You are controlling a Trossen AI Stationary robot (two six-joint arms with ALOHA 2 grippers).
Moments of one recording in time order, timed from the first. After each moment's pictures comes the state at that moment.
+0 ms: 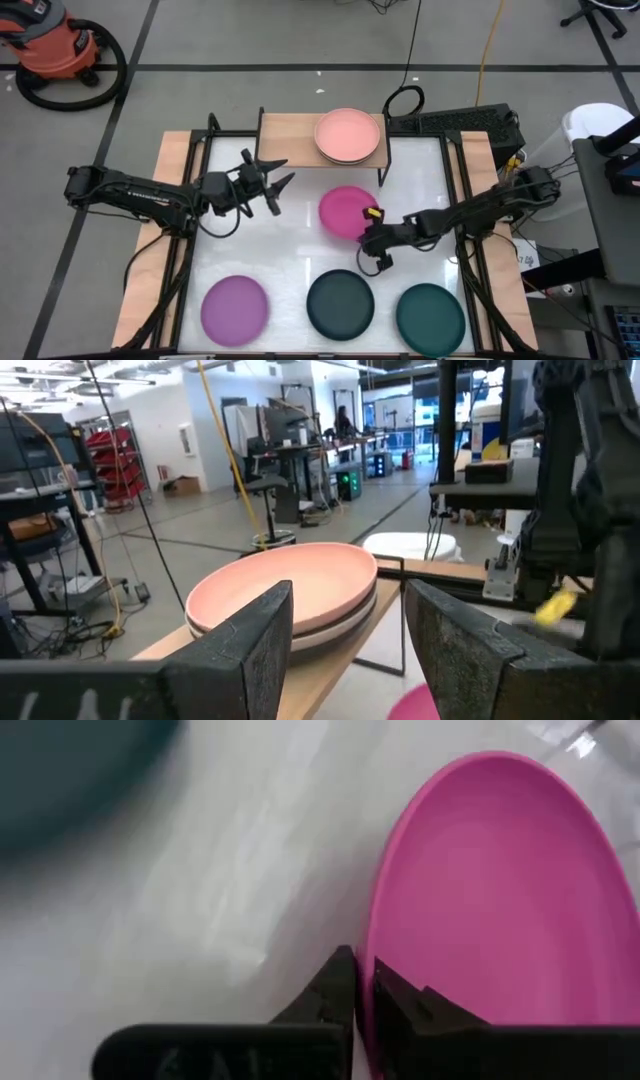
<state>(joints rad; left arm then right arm) -0.02 1.09 0.57 0.60 -0.50 0.14 0.24 1.45 0.66 -0.06 0.24 -0.25</state>
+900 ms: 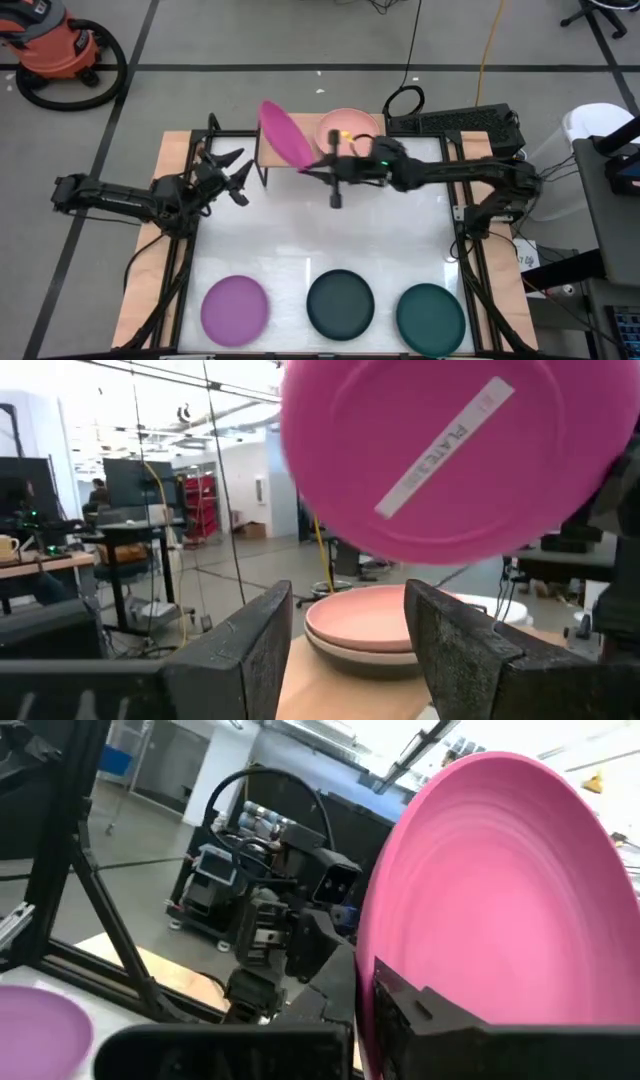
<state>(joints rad) -0.07 0.66 0.33 0.66 -0.72 0.26 -0.18 1.58 1.12 0.63 -0.28 -0.38</state>
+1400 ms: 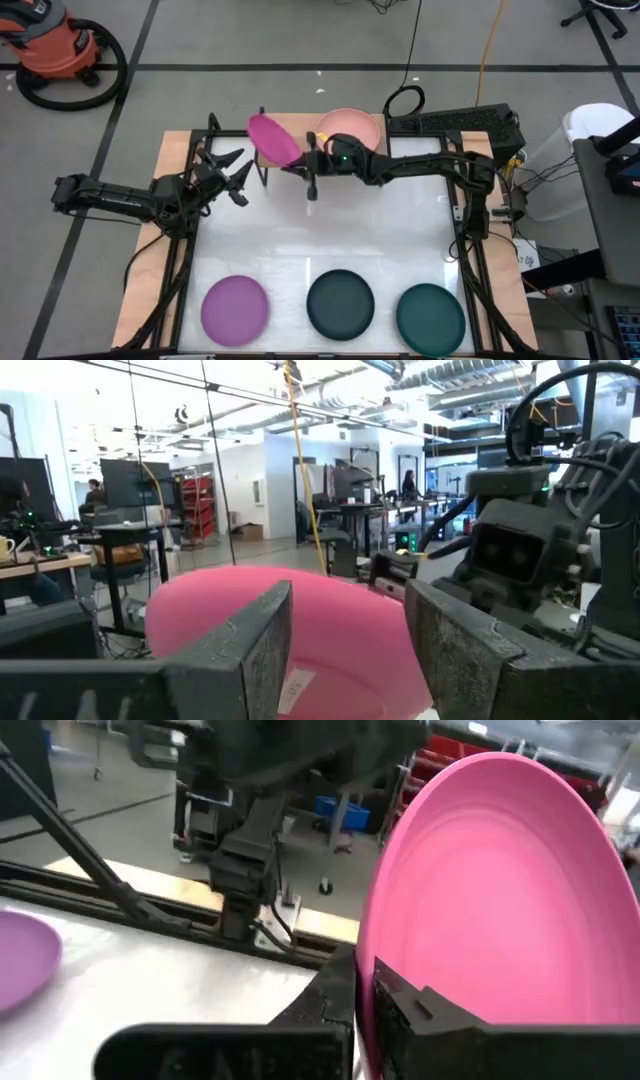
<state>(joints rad) -0.07 0.64 0.33 0.65 -0.71 0.26 -0.26 1.89 1.28 0.56 -0.29 -0.26</state>
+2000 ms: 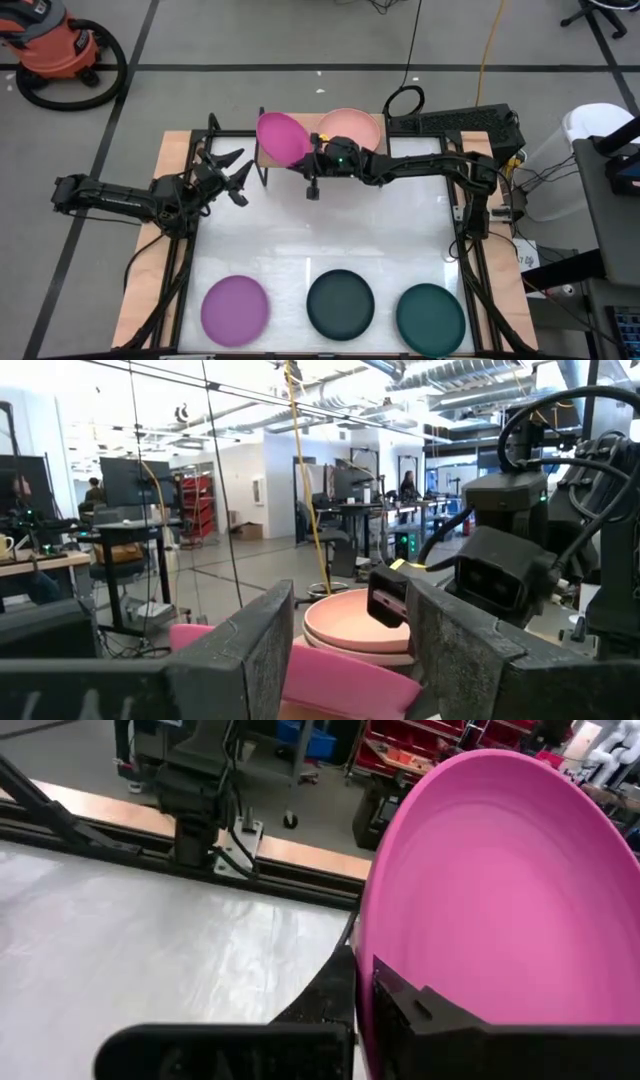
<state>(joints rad) -0.07 0.64 0.33 0.65 -0.70 0.25 -0.25 1.88 1.28 0.37 -0.12 -0.31</state>
